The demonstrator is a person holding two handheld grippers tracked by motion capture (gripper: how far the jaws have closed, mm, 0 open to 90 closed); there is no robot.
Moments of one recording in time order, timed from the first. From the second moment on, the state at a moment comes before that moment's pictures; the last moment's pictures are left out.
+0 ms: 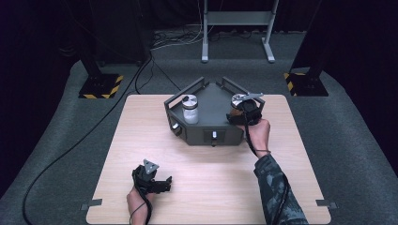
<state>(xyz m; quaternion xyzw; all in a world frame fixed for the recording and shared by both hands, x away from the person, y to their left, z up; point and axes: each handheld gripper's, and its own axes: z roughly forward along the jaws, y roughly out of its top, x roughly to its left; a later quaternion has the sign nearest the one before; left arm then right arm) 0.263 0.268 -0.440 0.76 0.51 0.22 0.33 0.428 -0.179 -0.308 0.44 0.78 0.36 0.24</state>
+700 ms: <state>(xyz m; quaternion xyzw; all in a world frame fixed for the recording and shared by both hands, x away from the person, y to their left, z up) 0.263 0.268 -0.440 0.76 0.51 0.22 0.33 0.424 -0.185 -0.317 0.45 0.77 0.38 0.24</state>
